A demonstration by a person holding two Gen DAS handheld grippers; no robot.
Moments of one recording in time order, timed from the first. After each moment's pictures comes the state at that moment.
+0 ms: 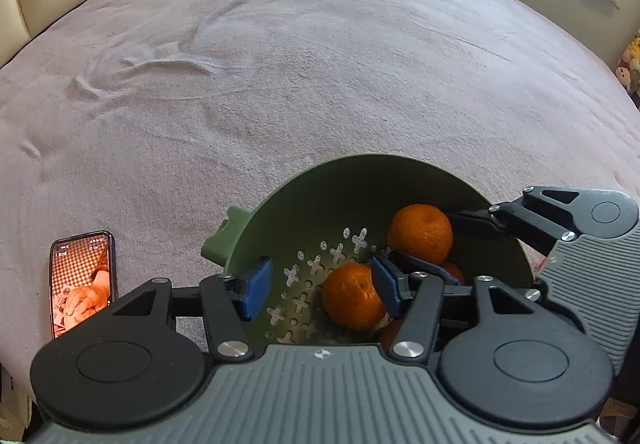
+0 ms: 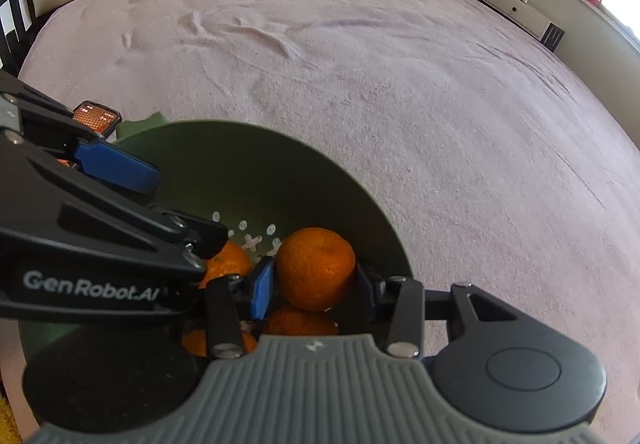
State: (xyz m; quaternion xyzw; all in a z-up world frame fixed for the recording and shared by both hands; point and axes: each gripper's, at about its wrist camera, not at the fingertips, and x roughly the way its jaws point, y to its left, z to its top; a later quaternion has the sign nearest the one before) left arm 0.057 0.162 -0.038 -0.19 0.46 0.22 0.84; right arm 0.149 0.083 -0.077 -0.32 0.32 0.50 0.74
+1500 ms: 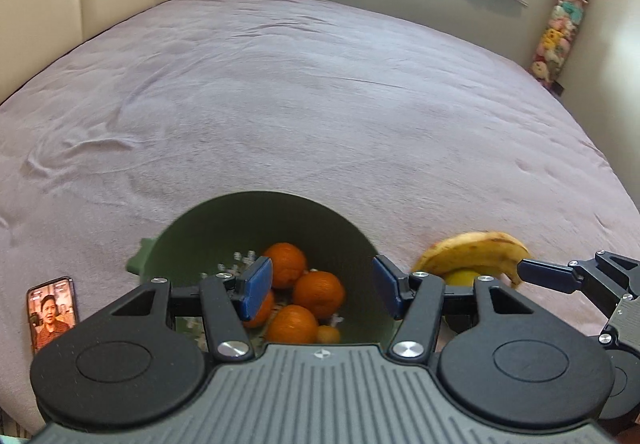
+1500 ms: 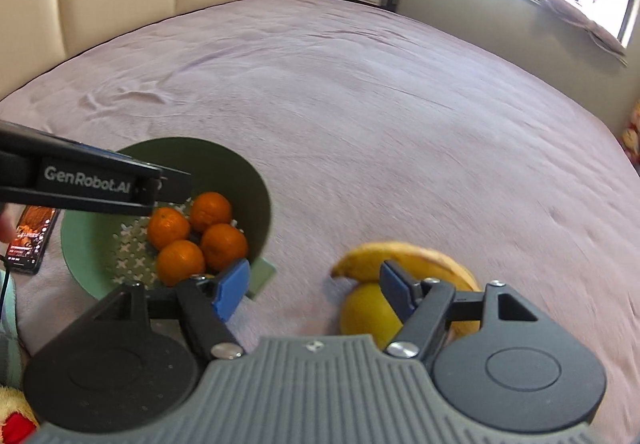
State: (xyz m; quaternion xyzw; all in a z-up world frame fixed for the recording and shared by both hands) left arm 0.038 0.083 0.013 -0.13 0.39 0.12 0.91; right arm 0.100 -0.066 -0.013 -0.18 0.35 0.32 0.86
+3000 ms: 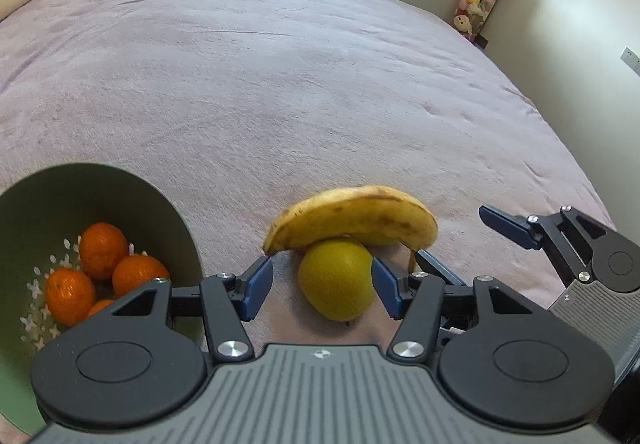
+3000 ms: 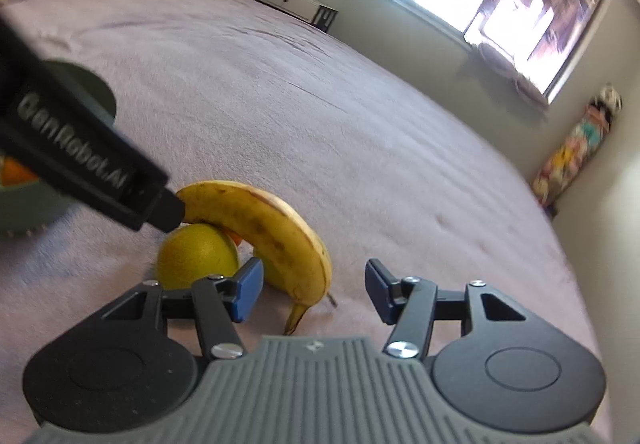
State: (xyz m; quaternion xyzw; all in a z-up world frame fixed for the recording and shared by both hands) left arm 0.102 0.006 -0.031 -0.14 0.42 0.00 0.90; right arm 0.121 -0.125 -0.067 -0.31 0.24 0.22 0.89
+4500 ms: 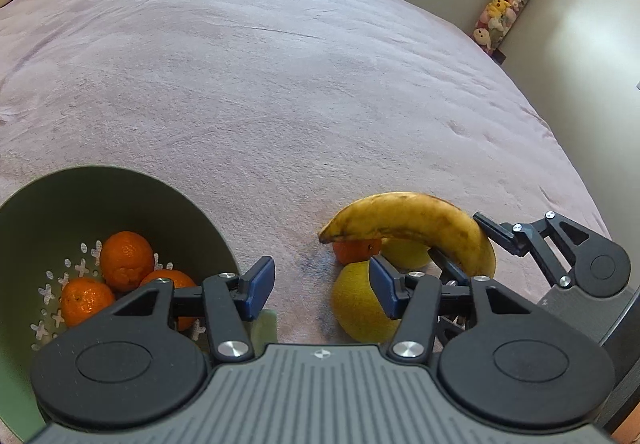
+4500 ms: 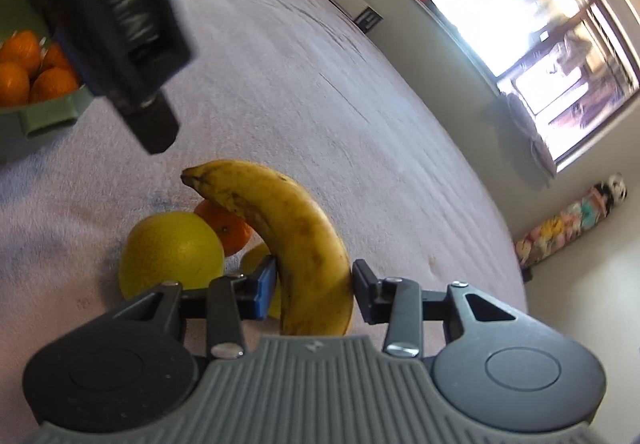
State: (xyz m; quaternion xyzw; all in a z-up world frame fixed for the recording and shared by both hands) left arm 0.111 0.035 -0.033 -0.18 0.42 0.01 0.89; right arm 0.138 -0.116 -0.094 -0.41 0.23 0.23 0.85
